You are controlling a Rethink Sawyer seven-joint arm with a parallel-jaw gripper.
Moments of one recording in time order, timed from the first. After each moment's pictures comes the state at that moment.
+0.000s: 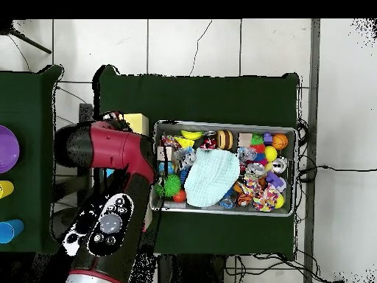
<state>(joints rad) 0.36 -0.38 -0.45 1.31 0.43 0.50 2.81</state>
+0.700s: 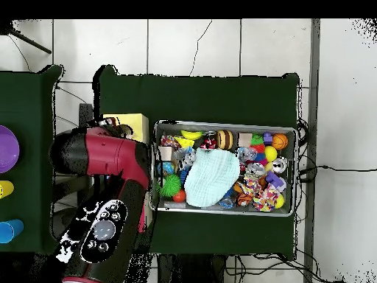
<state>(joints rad) 0.39 -0.39 -0.45 1.35 0.43 0.50 2.81</state>
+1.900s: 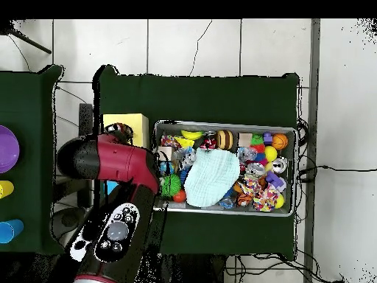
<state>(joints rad) 0.36 -0.42 -0.41 1.43 0.43 0.43 2.81</state>
